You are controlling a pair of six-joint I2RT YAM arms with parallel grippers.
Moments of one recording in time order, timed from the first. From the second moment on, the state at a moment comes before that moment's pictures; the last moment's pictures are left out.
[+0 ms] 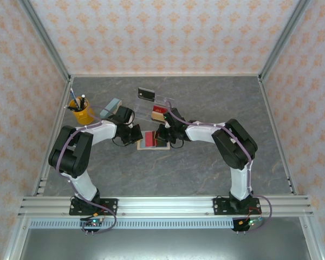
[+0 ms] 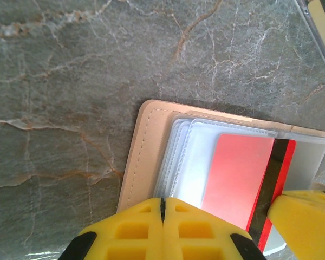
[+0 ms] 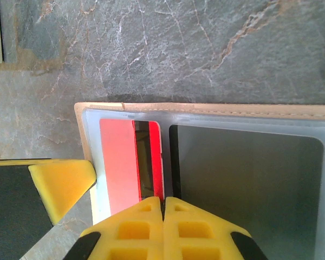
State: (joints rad) left arm -0.27 1.73 0.93 -0.36 0.34 -0.73; right arm 0.68 1.95 1.14 -0.10 -0.37 0.93
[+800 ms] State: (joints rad) left arm -0.30 1.77 0.98 -0.41 0.40 -0.72; right arm 0.67 1.96 1.12 -0.05 -0.40 0.97
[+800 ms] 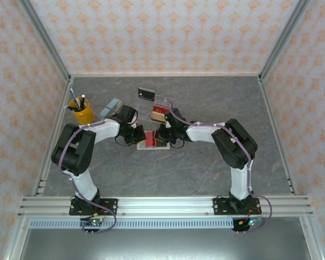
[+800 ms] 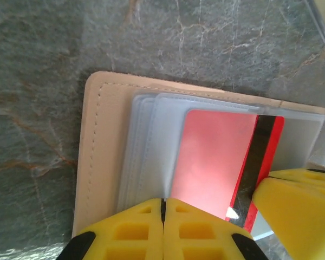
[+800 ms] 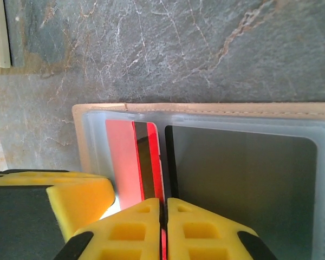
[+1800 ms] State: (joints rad) left arm -0.30 1.77 0.99 -0.43 0.38 -0.72; right arm 0.66 1.88 1.11 -0.12 -0.40 0.89
